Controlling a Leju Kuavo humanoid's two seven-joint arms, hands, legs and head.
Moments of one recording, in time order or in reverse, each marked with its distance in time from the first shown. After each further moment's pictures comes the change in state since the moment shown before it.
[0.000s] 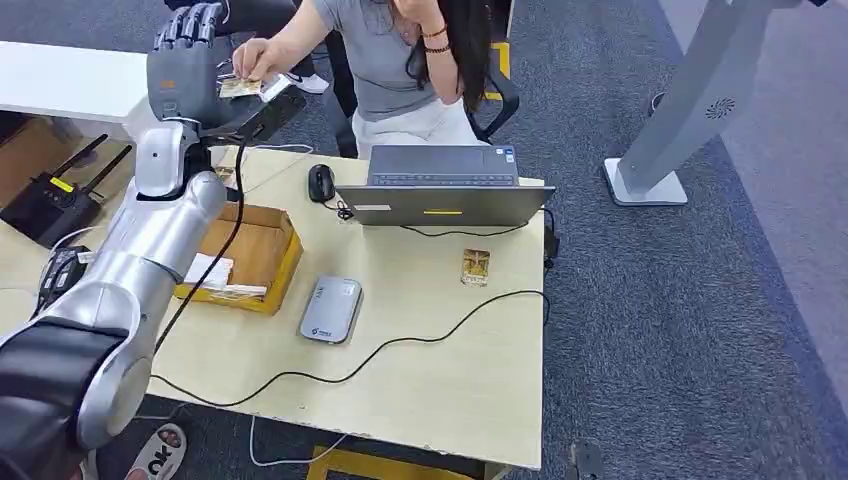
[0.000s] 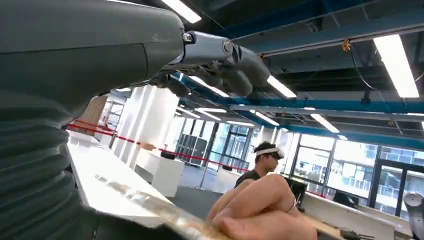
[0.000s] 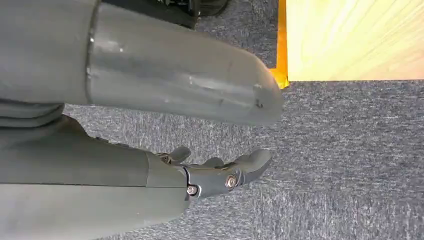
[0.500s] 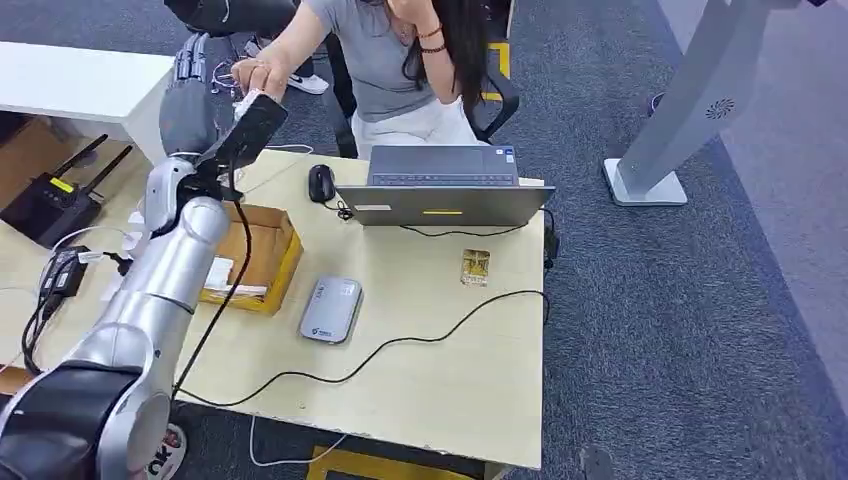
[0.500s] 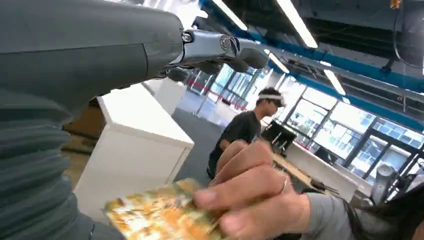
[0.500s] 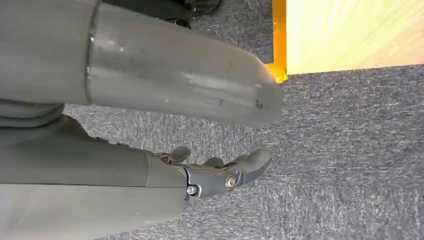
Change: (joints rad) left arm 0.103 -0.026 0.083 -0.104 0.179 -0.057 -0.061; right arm 0.010 -0.003 -0.013 -0.001 -0.024 -0.007 -0.015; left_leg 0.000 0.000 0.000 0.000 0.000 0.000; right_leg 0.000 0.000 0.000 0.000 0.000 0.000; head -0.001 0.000
